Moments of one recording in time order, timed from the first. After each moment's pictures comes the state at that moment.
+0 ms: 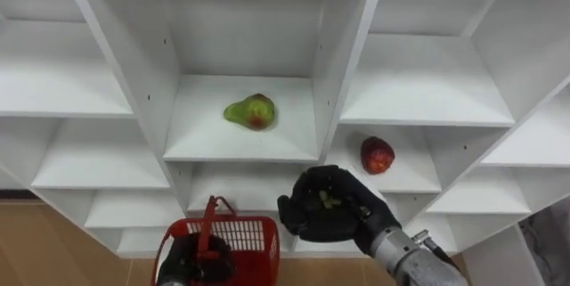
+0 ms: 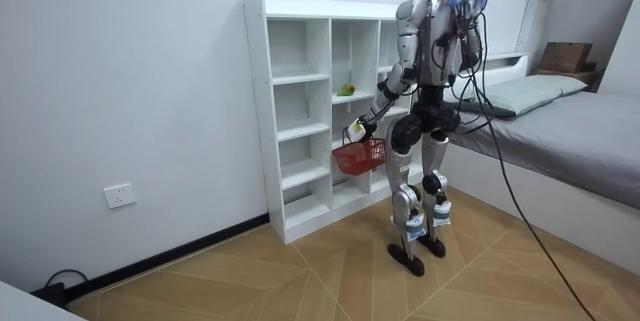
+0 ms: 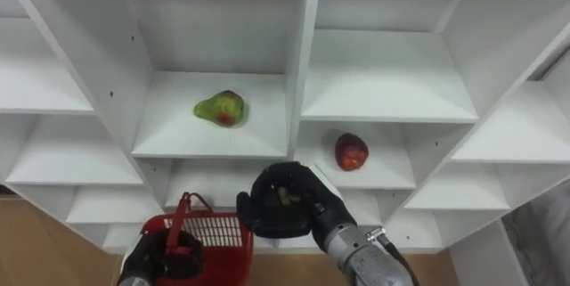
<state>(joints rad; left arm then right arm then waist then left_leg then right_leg) 0.07 0.15 -0.23 0.76 -0.21 -0.02 0.20 0.17 -0.25 0.36 0.07 0.16 0.01 0.21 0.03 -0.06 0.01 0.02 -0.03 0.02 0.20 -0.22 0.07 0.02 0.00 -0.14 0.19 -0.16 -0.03</state>
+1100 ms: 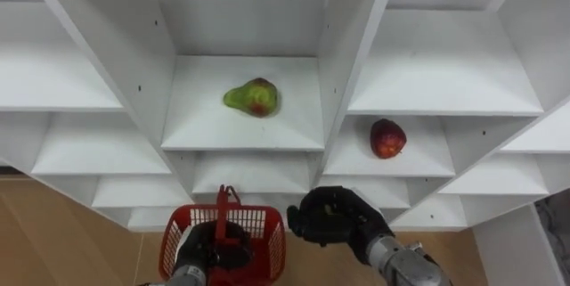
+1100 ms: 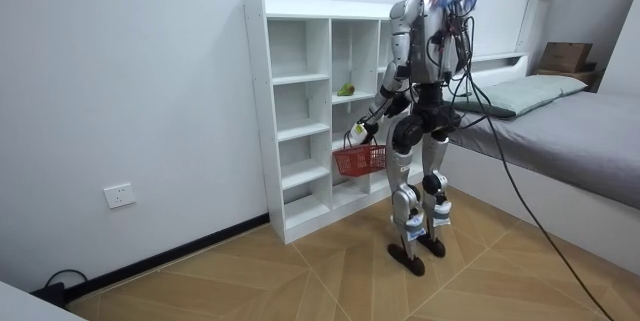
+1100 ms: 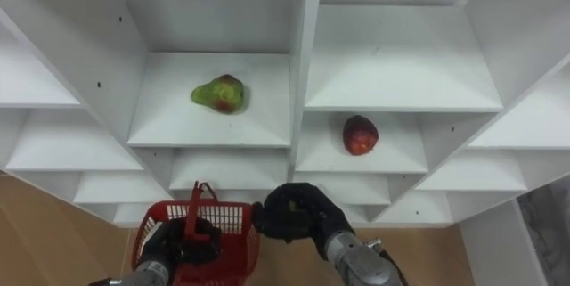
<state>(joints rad) -0.03 0.13 -0.28 0.83 -0.28 0.00 0.14 0.02 -0.21 0.38 0.42 0.24 0.04 0.12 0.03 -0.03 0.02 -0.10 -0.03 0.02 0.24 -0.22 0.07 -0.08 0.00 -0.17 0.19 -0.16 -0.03</state>
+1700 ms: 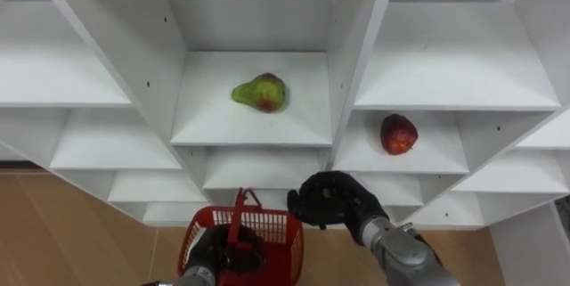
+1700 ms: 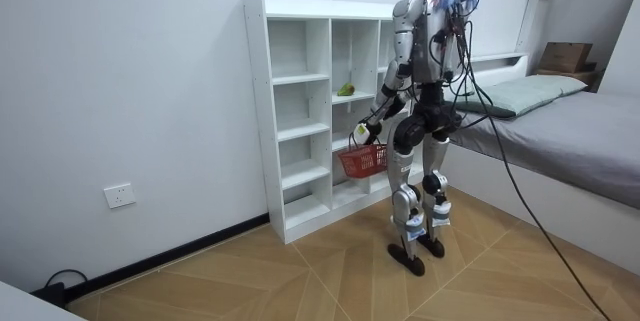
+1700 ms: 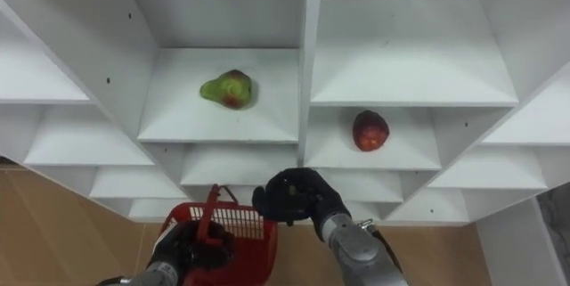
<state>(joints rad) -0.04 0.11 -0.31 0.85 -0.27 0.00 0.10 -0.12 -0.18 0.42 0.60 0.23 0.02 0.06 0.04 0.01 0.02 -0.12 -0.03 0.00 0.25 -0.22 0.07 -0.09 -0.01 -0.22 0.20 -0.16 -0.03</state>
